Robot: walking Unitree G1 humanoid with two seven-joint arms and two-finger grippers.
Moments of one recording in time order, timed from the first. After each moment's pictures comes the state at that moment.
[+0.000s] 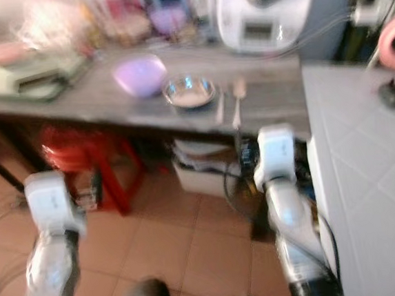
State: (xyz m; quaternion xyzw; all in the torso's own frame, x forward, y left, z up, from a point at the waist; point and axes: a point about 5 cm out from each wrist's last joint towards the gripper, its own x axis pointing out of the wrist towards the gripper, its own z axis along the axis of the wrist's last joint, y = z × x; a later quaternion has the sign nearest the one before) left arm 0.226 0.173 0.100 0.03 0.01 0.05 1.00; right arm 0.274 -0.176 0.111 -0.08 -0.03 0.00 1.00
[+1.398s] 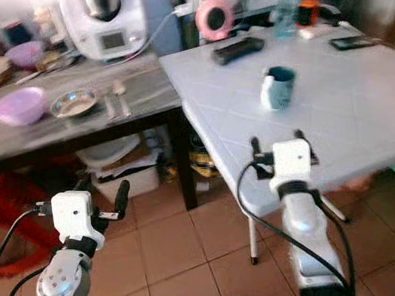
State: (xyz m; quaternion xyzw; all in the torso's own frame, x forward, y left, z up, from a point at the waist) left arm 0.216 0.149 0.095 0.02 0.02 -0.05 1.00; right arm 0.273 -0.186 0.116 -0.10 -0.04 -0.02 0.99
